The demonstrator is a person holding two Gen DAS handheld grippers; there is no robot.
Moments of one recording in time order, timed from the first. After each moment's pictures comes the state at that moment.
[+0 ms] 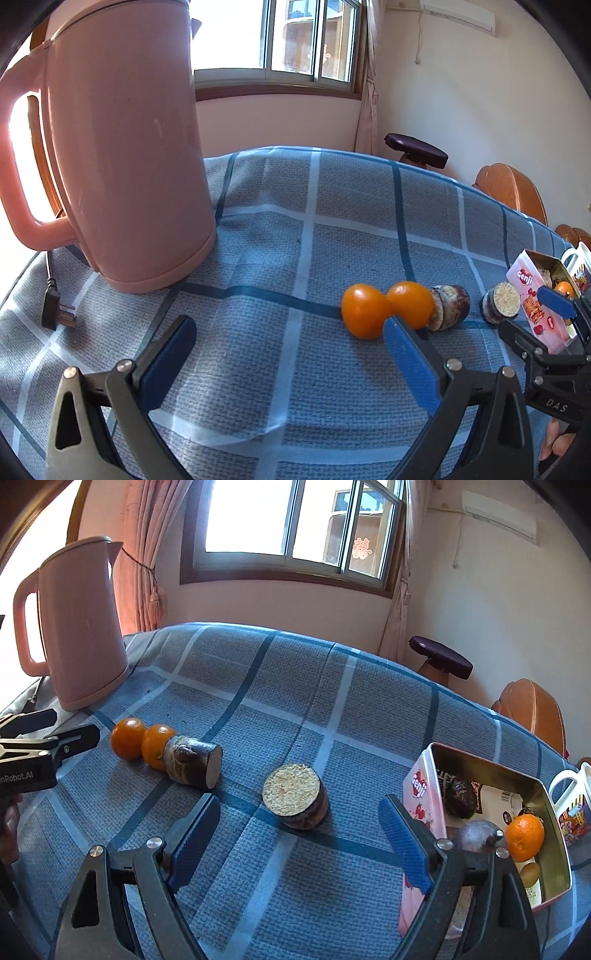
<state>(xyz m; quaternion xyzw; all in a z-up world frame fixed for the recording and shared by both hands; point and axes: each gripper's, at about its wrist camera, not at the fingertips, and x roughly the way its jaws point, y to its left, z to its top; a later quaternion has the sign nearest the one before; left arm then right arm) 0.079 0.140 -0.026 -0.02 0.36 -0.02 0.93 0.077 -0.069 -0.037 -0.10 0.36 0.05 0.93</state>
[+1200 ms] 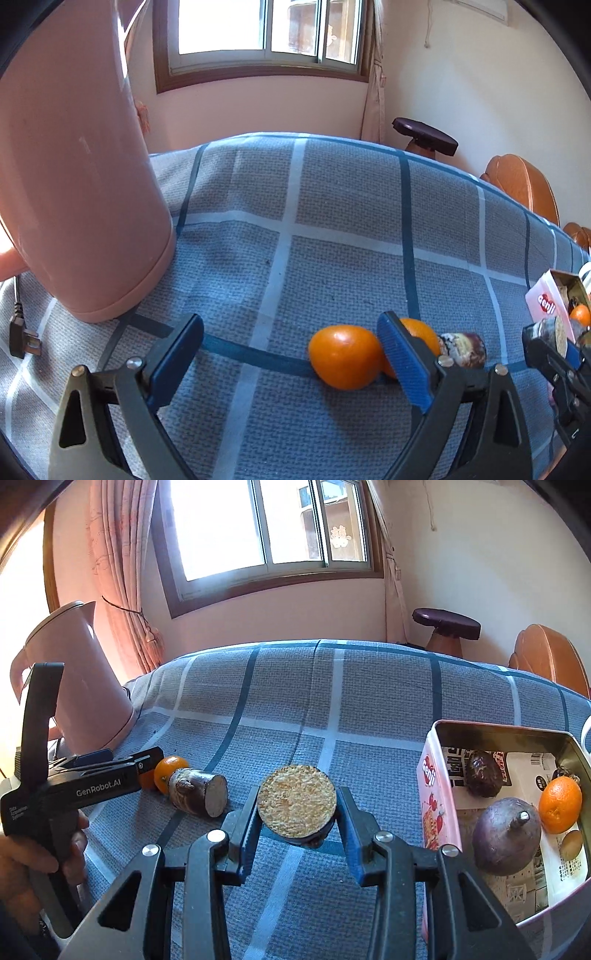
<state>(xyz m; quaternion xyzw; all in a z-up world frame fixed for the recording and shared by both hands) 0.141 0.112 -0.037 -0.04 0.40 -0.01 0.91 0.077 -0.104 -0.029 0.04 0.35 0.08 0.93</state>
